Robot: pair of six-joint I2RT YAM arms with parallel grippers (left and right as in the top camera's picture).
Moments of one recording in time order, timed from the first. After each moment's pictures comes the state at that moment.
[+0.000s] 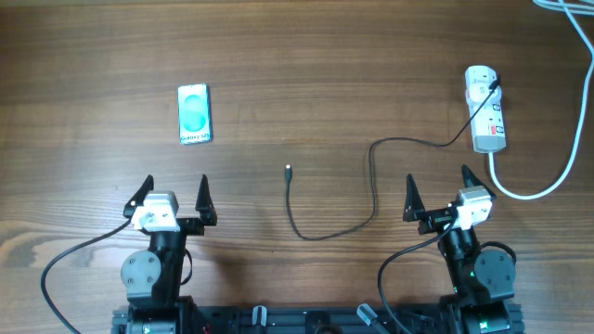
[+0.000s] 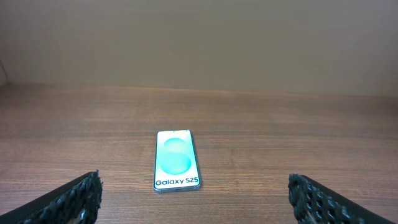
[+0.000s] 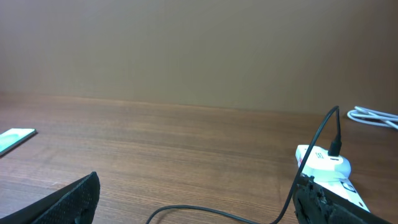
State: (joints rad) left arm 0.05 0.01 0.01 -0.07 0.07 -0.05; right arm 0.15 0.02 0.01 0.01 -0.02 -0.01
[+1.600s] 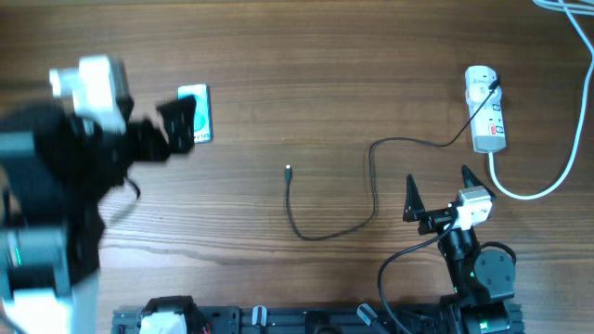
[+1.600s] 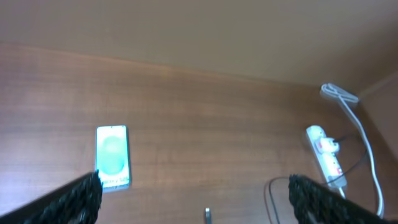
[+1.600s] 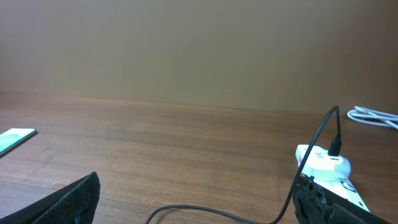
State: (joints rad) left arm 0.05 1.07 1.49 -0.96 0.31 -0.18; right arm 0.15 0.01 0.01 0.00 -0.02 -0.01
